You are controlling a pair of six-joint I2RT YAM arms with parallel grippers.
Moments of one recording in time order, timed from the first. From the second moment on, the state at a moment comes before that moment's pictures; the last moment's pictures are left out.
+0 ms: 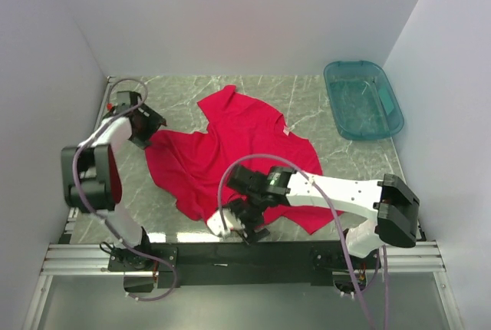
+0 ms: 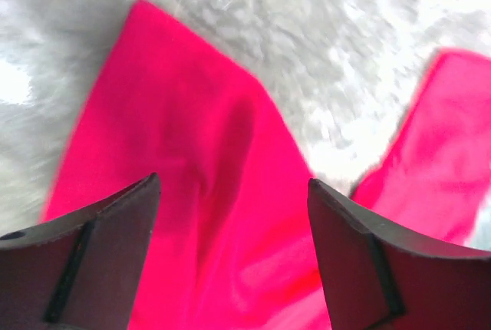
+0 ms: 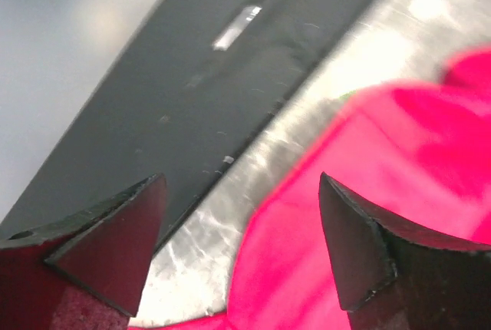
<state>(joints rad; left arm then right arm) 0.09 1.79 1.22 -0.45 0.02 -0.89 1.21 1.51 1.12 -0.82 -0.59 -0.98</state>
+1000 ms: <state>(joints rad) 0.17 0.59 0.70 -0.44 -0.08 -0.60 1.08 2.00 1.42 -0.32 -0.41 0.23</state>
